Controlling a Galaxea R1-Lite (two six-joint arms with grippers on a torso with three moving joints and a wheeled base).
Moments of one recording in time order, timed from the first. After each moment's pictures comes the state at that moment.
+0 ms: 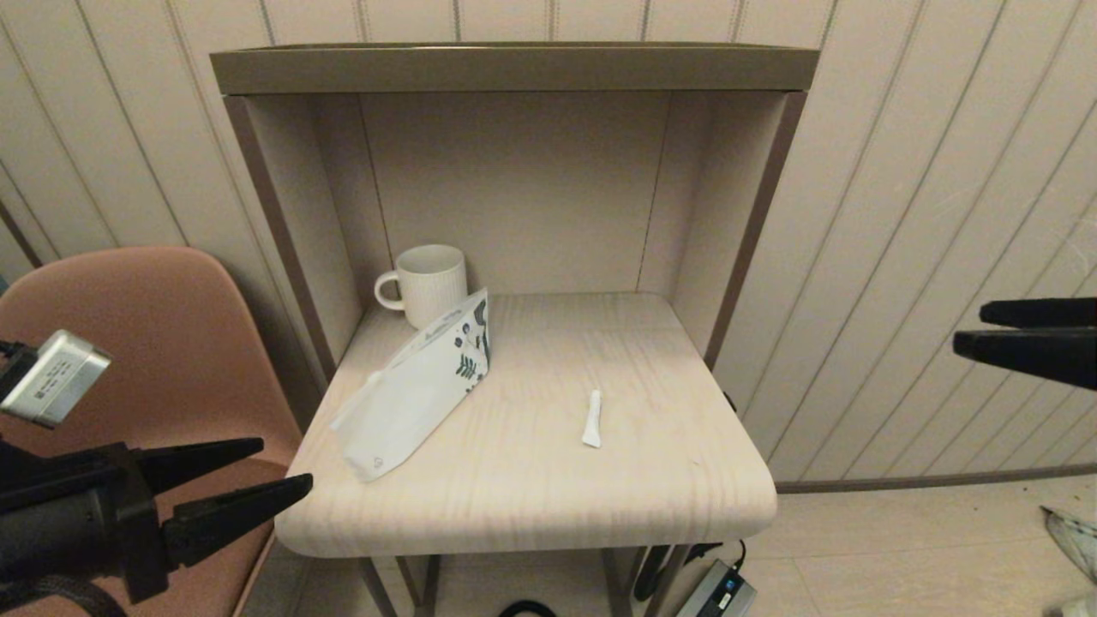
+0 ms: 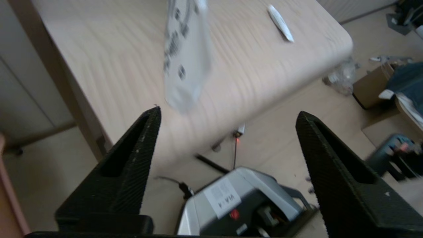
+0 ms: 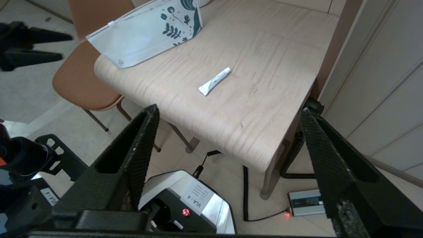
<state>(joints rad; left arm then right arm) -0.18 1.11 -0.45 -0.32 -0.54 -0.09 0.27 1.04 -1.14 0.36 0.38 0.06</state>
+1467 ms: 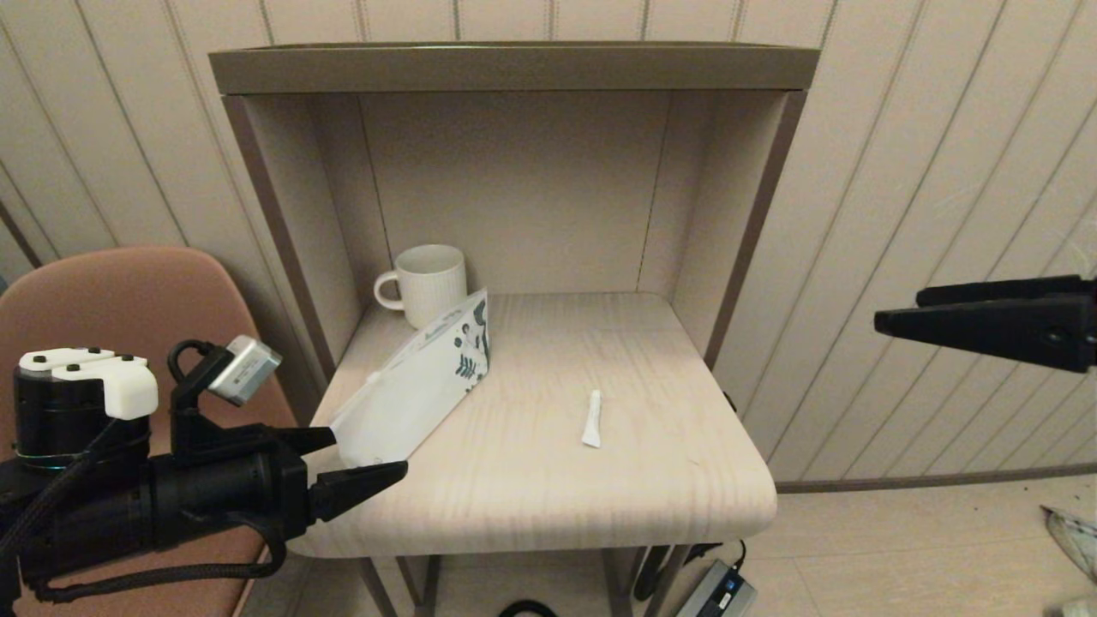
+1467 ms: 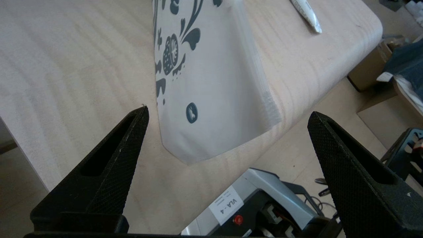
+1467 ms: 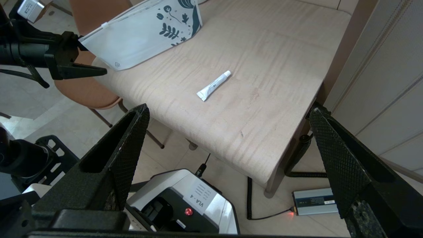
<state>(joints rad) -0.27 1.48 -0.42 -0.66 -0.53 -0.09 0.26 1.15 -1.18 0.33 0.40 0.06</state>
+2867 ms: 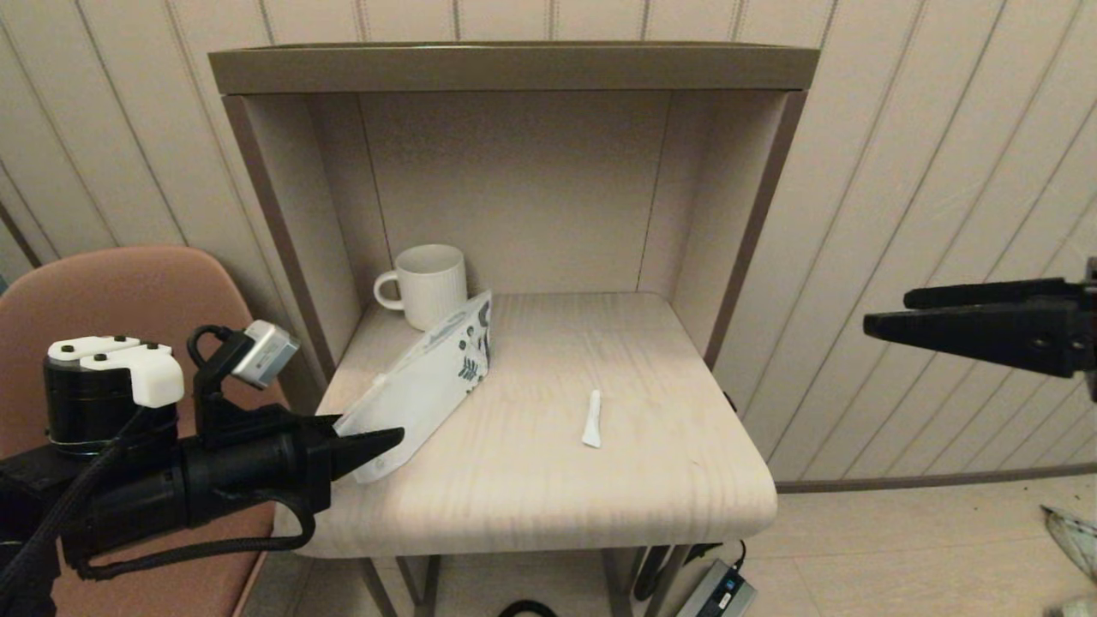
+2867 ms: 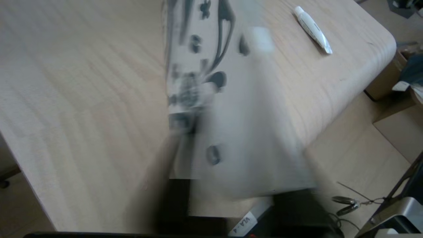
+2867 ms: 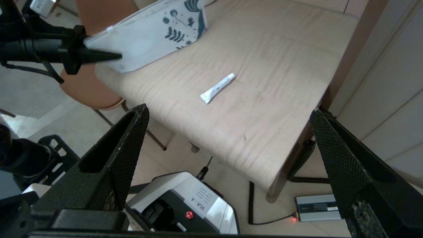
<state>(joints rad) -0.30 1.55 -0.44 -0.77 -0.48 -0.09 0.26 1.15 -1.14 0.28 0.42 0.06</state>
